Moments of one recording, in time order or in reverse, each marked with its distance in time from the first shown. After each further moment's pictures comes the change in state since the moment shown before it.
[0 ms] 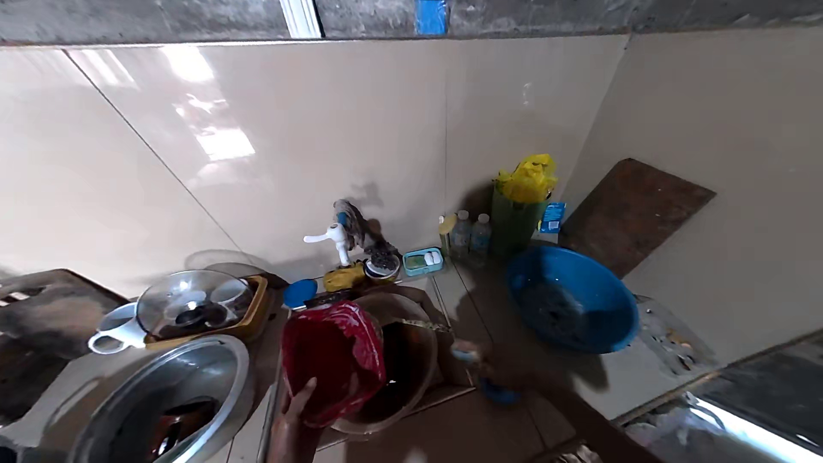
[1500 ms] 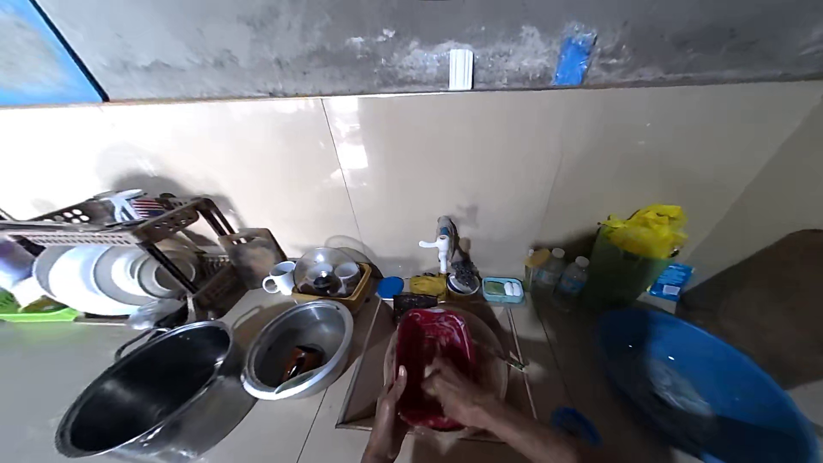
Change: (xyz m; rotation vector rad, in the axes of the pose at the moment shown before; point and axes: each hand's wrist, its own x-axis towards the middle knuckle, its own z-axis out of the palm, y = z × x) left_hand -0.025 -0.005 0.015 -0.126 -0.137 0.018; right_hand 0.138 -0.115 0.110 -0.477 -0.171 -0.507
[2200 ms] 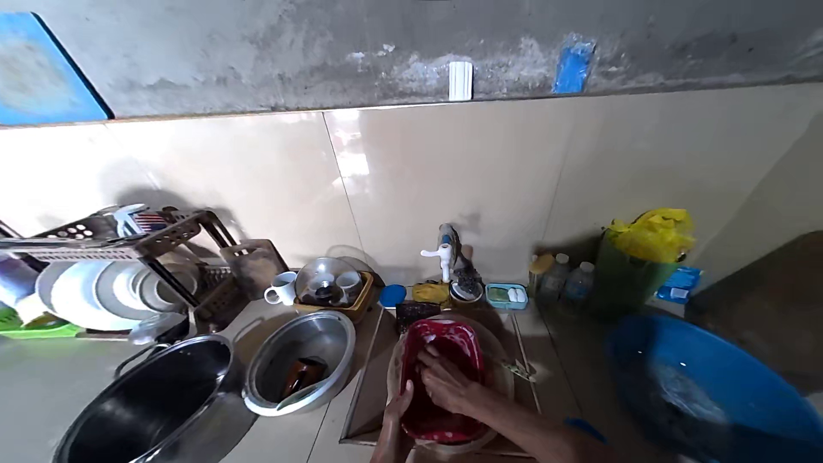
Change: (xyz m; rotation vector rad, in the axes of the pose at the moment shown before) left_hand 0.010 -0.009 -0.005 -0.061 -0.079 0.014; right_hand 0.047 0.017 0.002 -0.181 0.171 -0.099
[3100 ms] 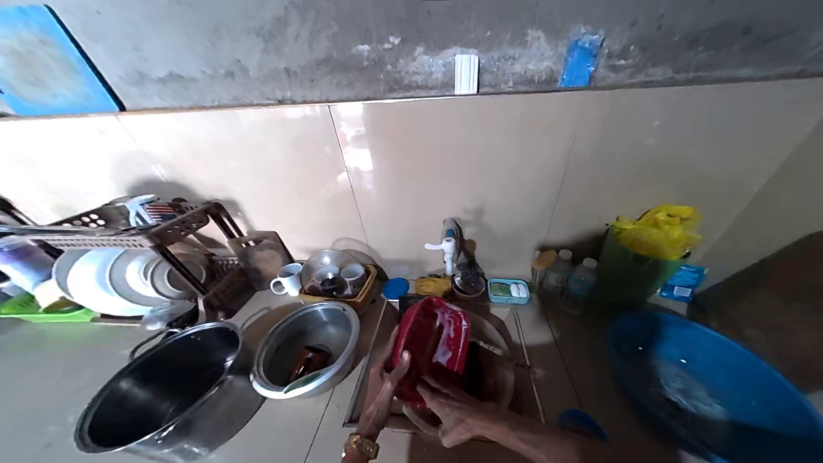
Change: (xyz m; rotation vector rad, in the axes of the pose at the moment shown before) left_hand 0.026 0.043 -0.014 0.593 0.015 0.391; right_hand -0.048 -0.022 0.009 0.167 -0.283 0.010
